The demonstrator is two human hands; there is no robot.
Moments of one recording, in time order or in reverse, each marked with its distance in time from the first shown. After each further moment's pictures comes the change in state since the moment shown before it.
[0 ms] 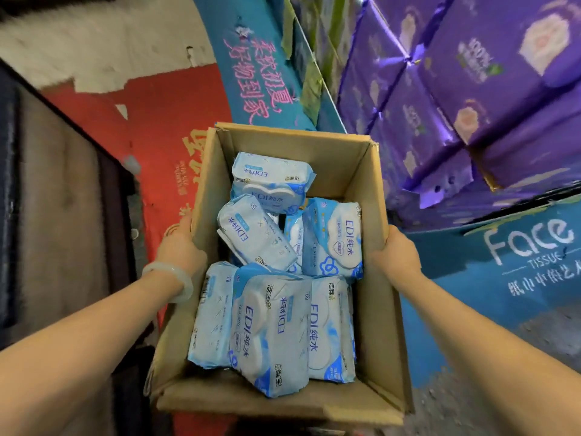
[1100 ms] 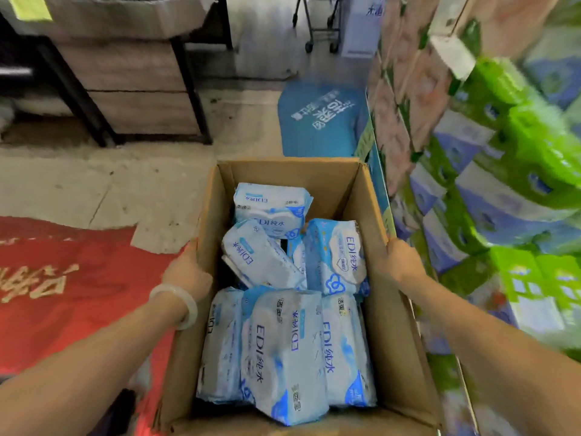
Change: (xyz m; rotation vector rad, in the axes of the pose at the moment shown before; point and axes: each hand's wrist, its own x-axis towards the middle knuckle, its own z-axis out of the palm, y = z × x) left_hand 0.810 0.229 -0.354 -0.168 0.239 -0.214; right_hand 0.688 -0.777 -0.089 -0.216 -0.047 -0.437
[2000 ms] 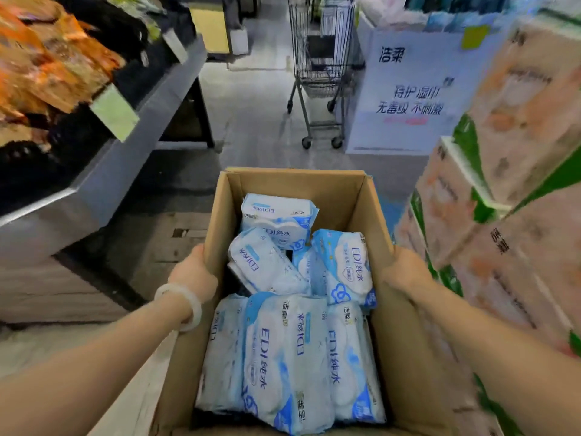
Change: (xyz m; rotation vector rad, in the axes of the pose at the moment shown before) left_hand 0.919 0.541 -0.058 0.052 0.032 0.010; right_hand 0.979 -0.331 -0.244 0.085 0.000 0.018
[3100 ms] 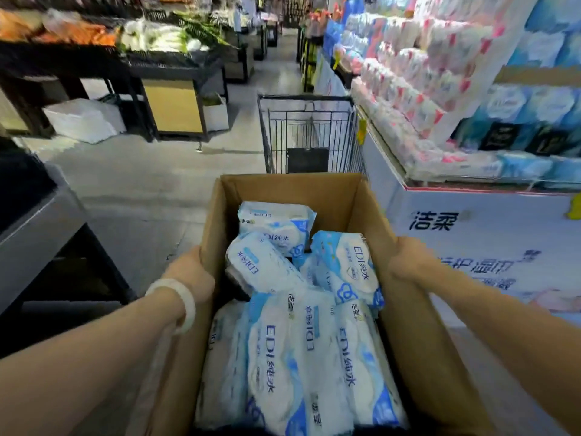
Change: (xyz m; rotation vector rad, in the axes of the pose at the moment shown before) left_hand 0.995 0.657 -0.066 -0.028 0.031 0.047; right_hand 1.076 -0.407 -0.350 -0.163 0.066 -0.111
